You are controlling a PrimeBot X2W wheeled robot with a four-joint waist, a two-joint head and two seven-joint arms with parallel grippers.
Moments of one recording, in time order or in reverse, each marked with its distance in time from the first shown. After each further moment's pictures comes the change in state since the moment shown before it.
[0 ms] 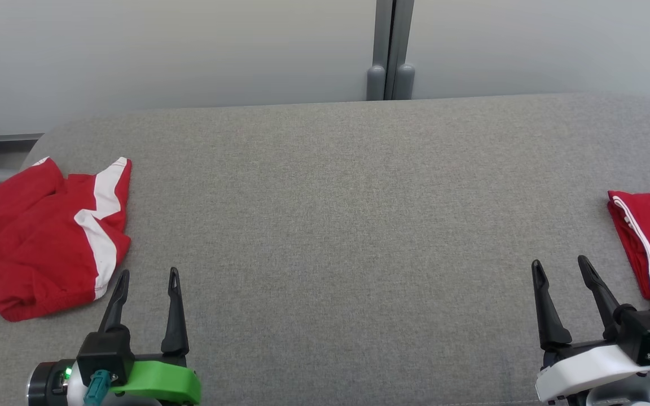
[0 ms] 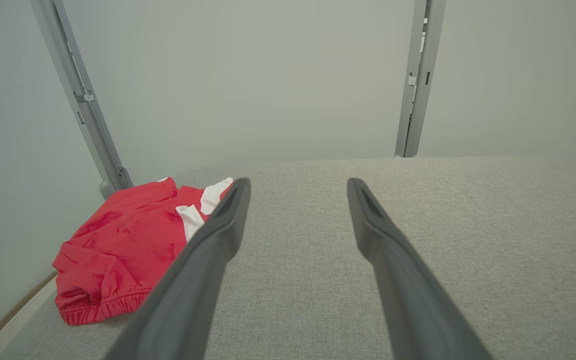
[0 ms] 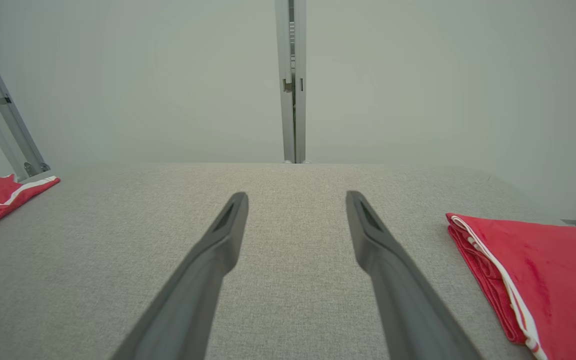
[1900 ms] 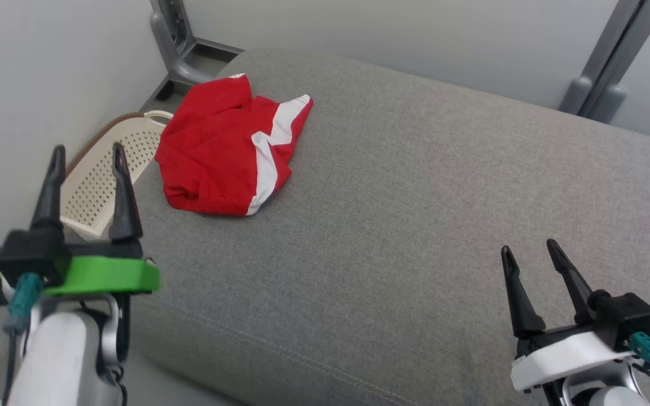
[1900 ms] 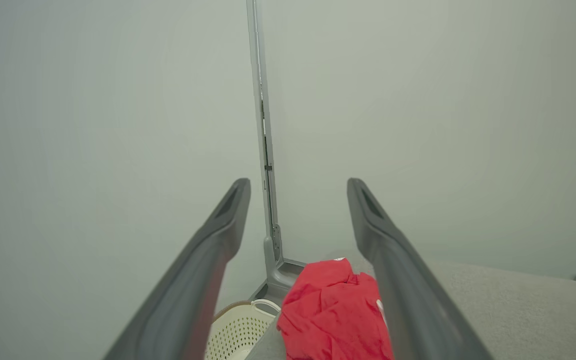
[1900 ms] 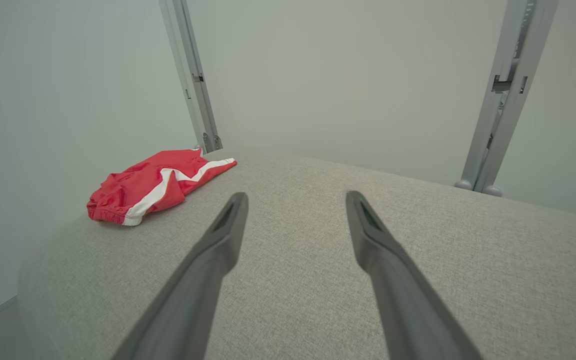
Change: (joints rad) left arm -0.218 0.002 0.098 -0.092 0.013 -0.034 0.024; right arm -0.032 0.001 0.082 -0.018 0.034 0.000 0.009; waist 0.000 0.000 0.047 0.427
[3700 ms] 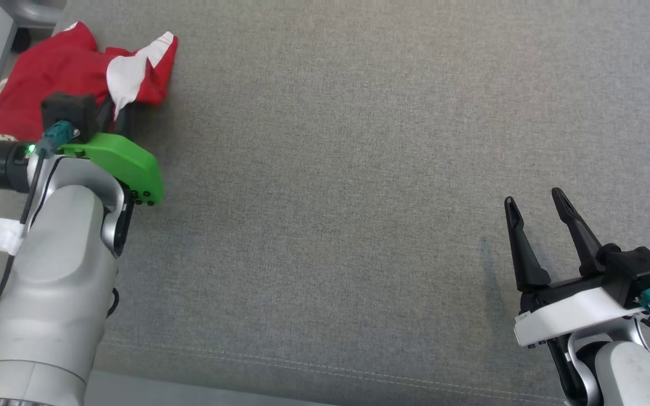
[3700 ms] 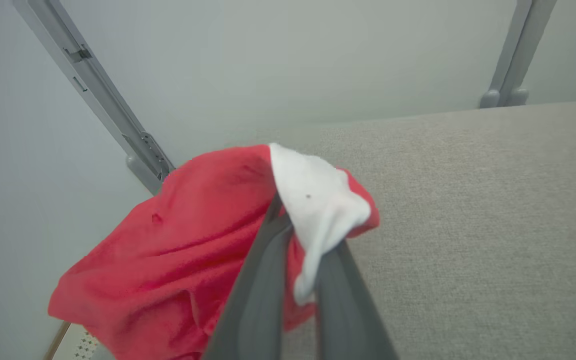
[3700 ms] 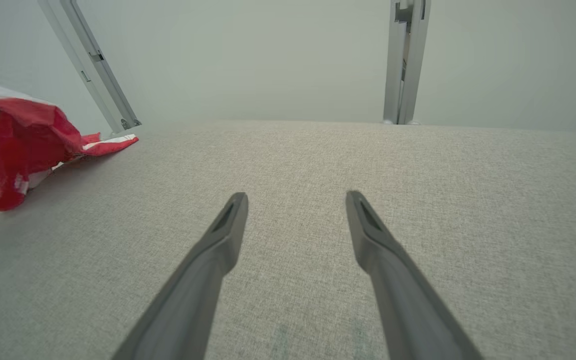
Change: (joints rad) left arm -0.650 0.025 -0.221 0.905 -0.124 -0.191 0.015; right arm -0.148 -0.052 0.020 -0.001 0.027 0.000 0.015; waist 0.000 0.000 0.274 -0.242
